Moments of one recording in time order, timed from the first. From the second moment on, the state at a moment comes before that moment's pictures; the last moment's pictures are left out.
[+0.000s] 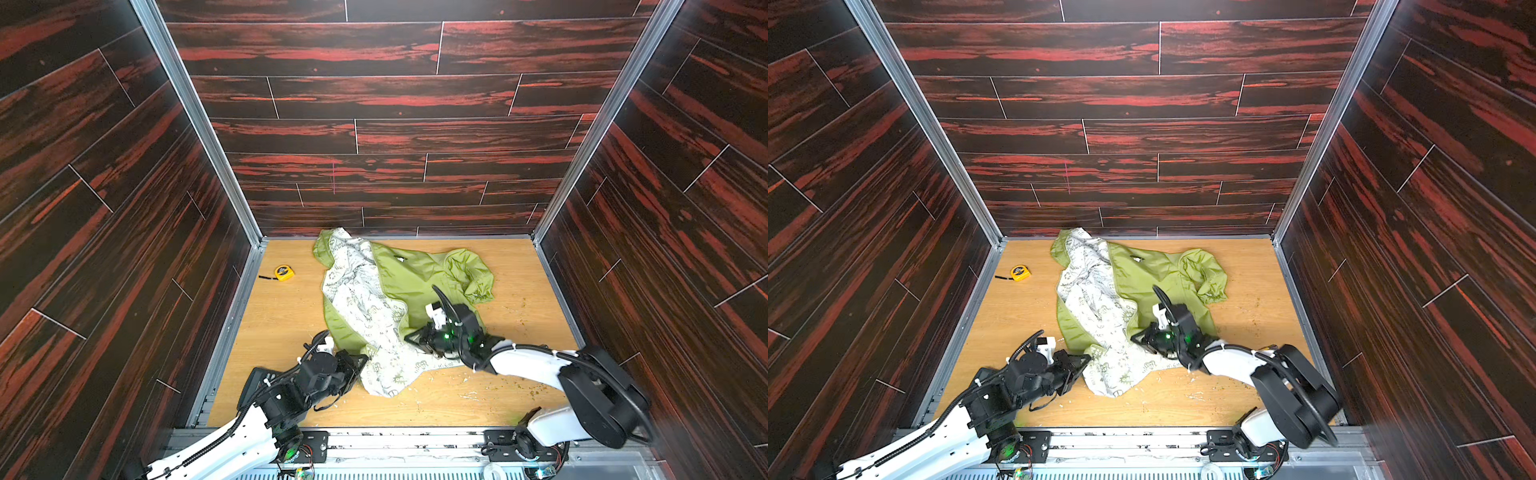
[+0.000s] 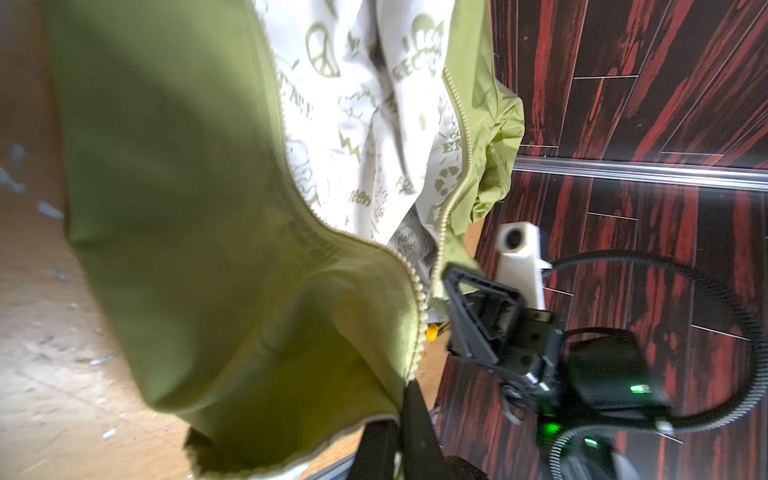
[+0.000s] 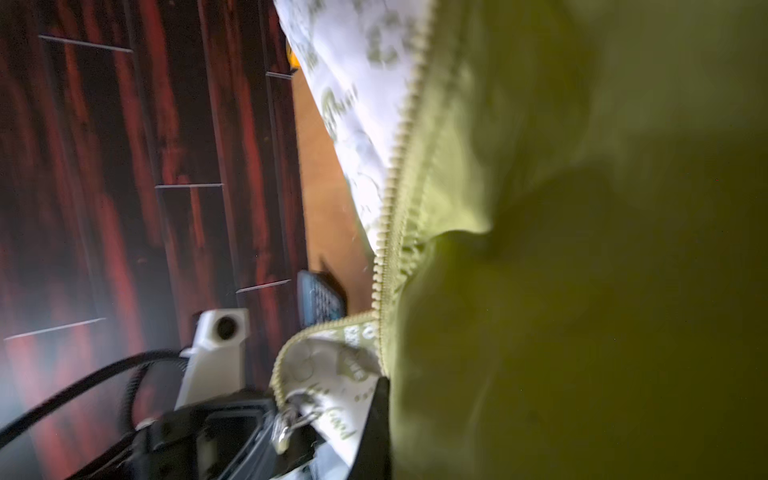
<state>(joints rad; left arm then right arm) -0.82 0.59 0.33 -0.22 -0.04 -1.55 0.69 1.45 0.65 0.19 -0.47 1.06</state>
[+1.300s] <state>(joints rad) -0.71 1.09 0.81 -0.01 -0.06 -0.99 0.59 1.43 1.31 -0.54 -0.28 0.70</state>
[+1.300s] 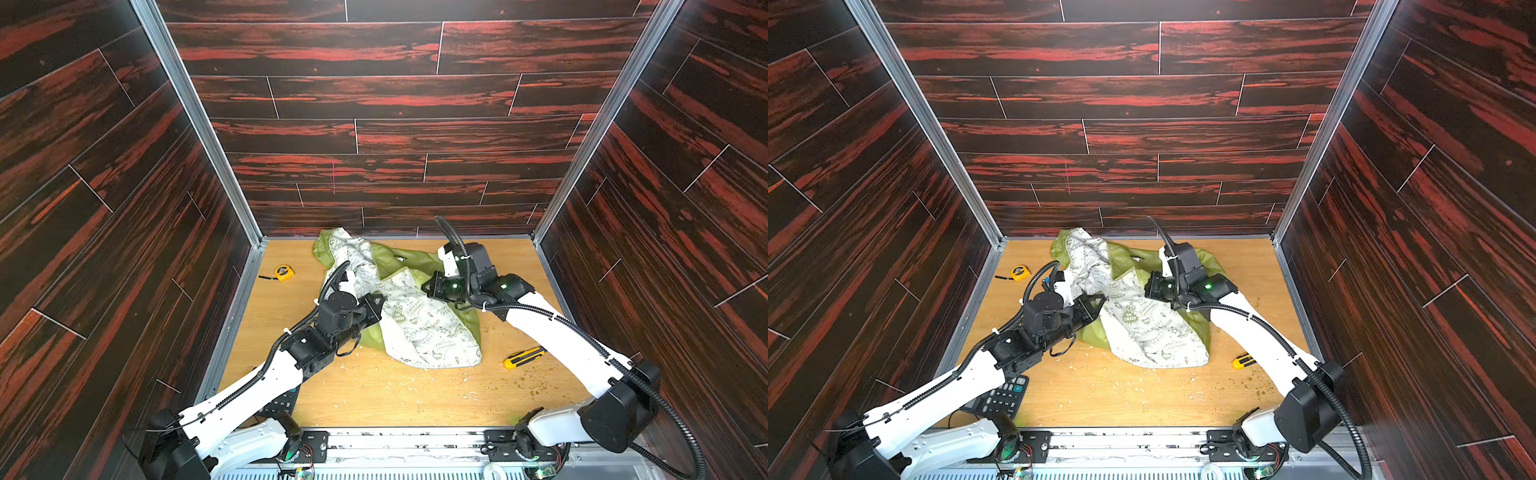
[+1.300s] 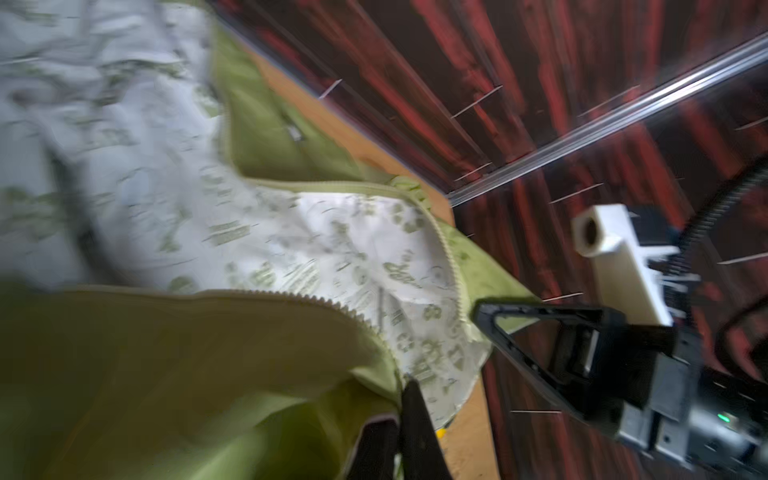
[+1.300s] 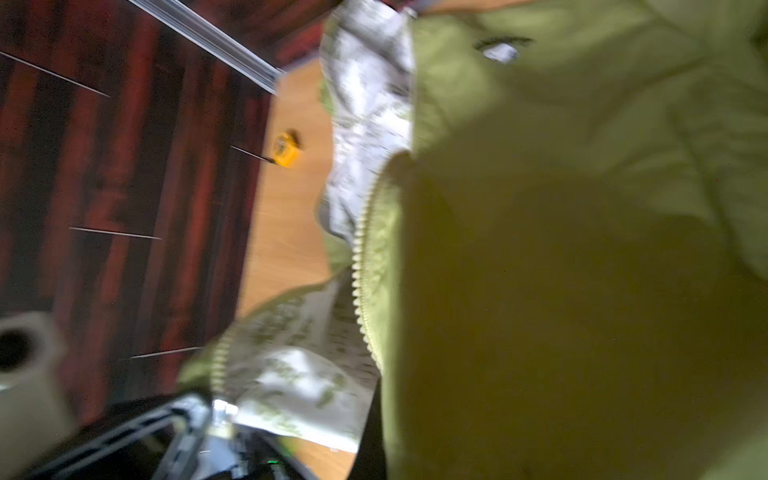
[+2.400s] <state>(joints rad) -0.70 1.29 0.73 0.78 0.06 -1.10 0.52 1.34 1.12 0.15 -0.64 1.16</state>
